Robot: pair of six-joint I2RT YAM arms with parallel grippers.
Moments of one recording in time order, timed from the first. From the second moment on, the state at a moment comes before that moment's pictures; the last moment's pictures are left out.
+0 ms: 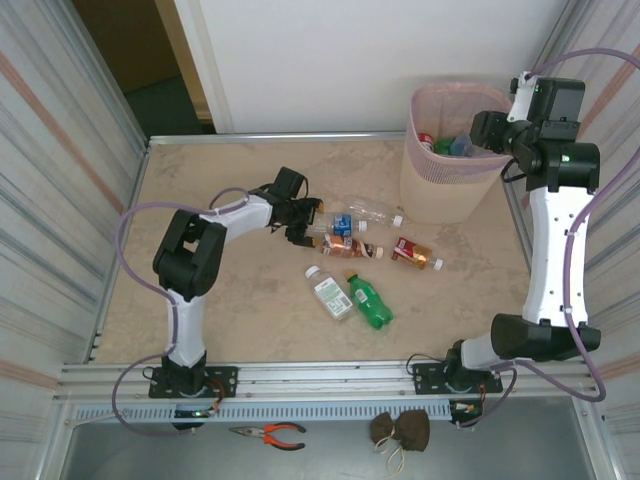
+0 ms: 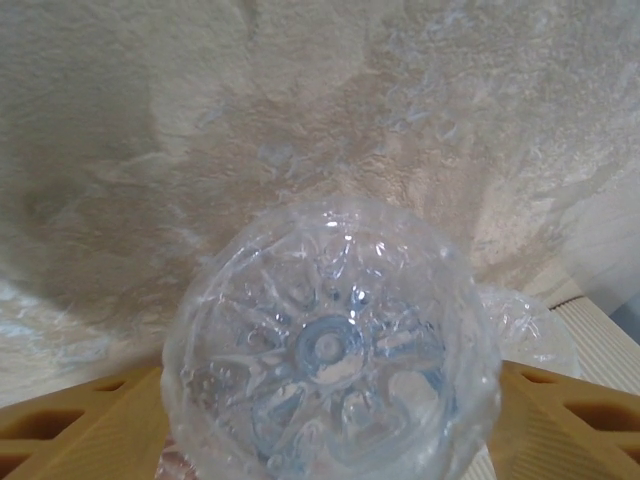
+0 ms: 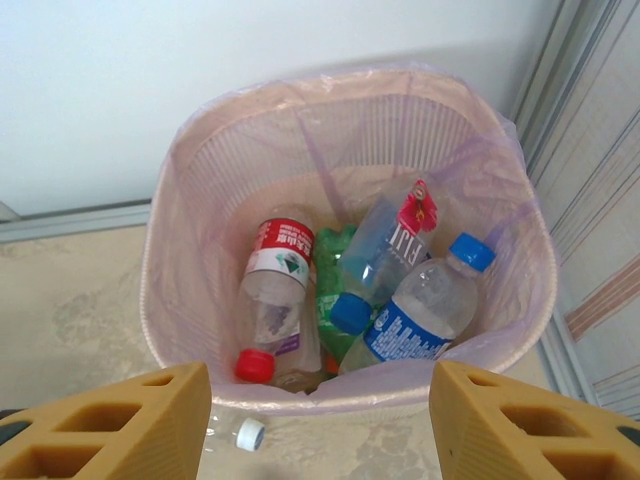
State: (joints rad) left arm -0.51 2.04 1.40 -0.37 0.36 -1.84; right arm -0.09 1.44 1.96 -1.05 -0.06 0.10
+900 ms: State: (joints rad) left arm -0.51 2.02 1.40 -0.38 0.35 -1.88; right arm -0.09 1.39 1.93 -1.03 -0.06 0.10
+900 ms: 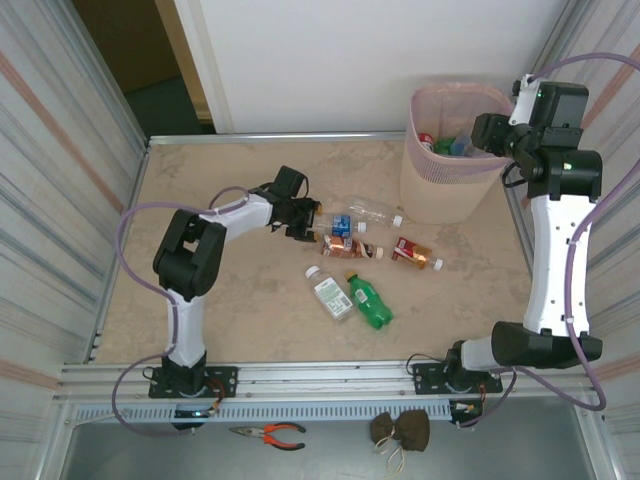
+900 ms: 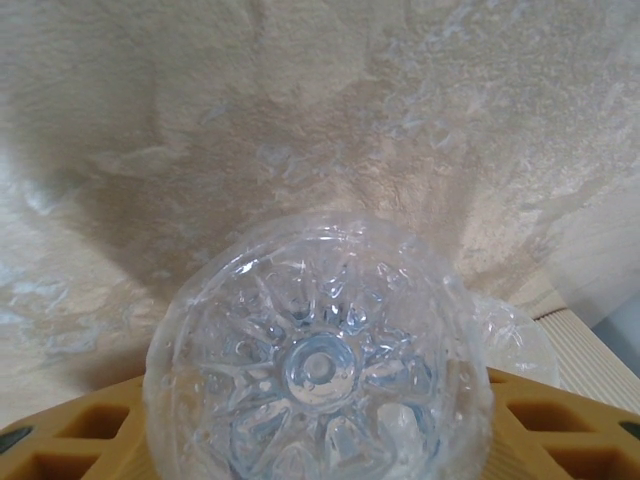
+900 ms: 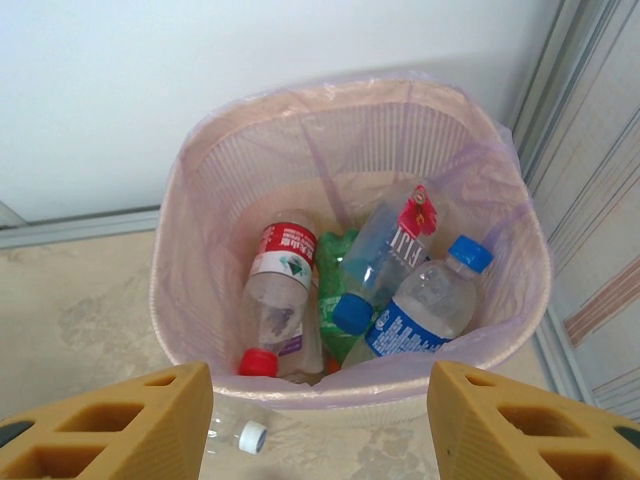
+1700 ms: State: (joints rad) left arm -0.49 1.60 1.33 -0.25 0.33 -1.18; right arm -0.04 1.24 1.71 -0.88 -0.37 0.13
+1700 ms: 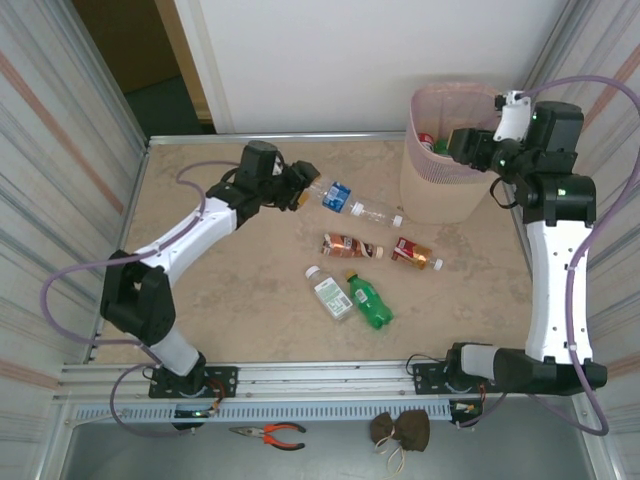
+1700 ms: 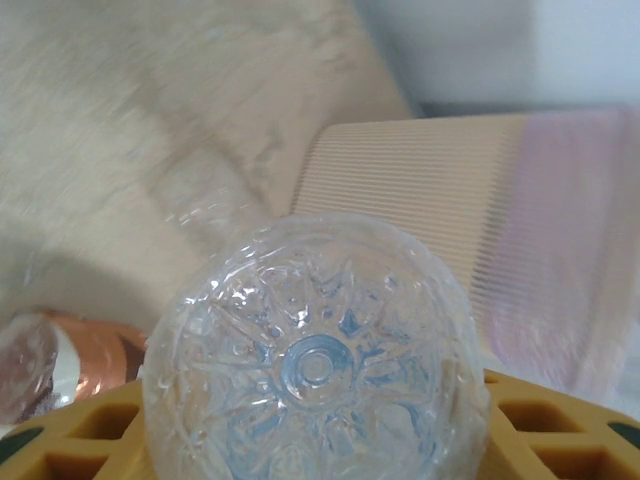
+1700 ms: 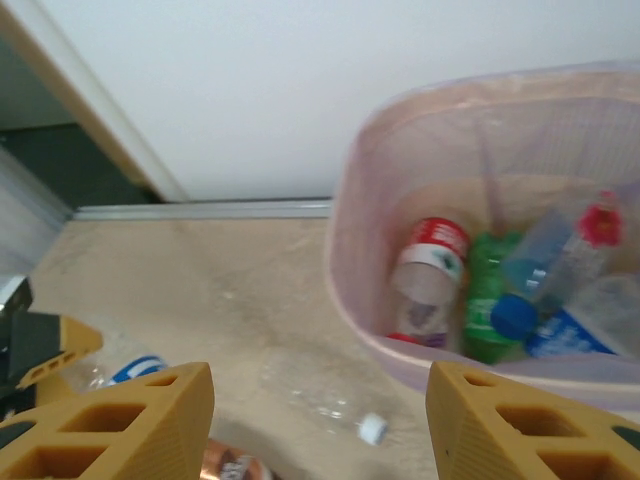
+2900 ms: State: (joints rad) left arm -0.49 1.31 1.37 -0.04 1.08 -0.24; right arm 0.54 1.21 1.52 -0.62 -0.81 -0.08
